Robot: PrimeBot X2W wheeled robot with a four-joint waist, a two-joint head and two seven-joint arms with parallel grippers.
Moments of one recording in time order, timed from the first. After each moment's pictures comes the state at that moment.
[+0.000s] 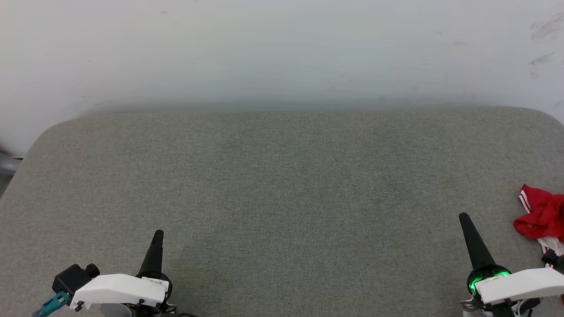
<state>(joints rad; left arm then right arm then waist) -0.05 0.08 0.05 0.26 -1.10 -0.09 -0.02 0.02 -0.08 -0.06 0.09 1.10 0.13 0.05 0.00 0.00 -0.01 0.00</state>
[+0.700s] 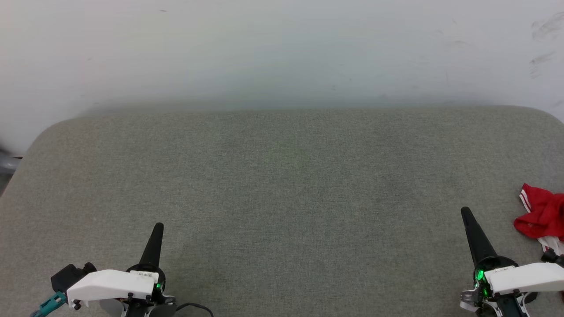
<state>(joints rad) -0.07 0.07 0.07 0.26 -1.29 -0.11 0.03 -0.03 -0.08 -0.06 0.15 1.31 0.13 0.06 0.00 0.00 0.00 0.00</state>
